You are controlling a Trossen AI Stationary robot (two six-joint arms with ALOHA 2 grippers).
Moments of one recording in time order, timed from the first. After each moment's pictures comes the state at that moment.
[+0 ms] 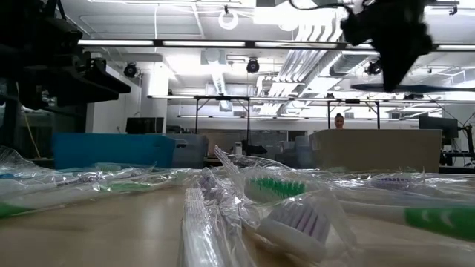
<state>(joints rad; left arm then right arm) 0.06 0.17 0.04 -0.02 -0.08 0.47 0.09 1.33 1.12 -1.26 0.18 0.88</state>
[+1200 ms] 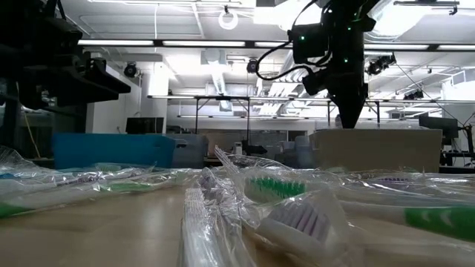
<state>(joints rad) 0.06 0.17 0.04 -0.02 -0.08 0.47 -0.32 1.58 1.12 -1.06 0.05 0.23</state>
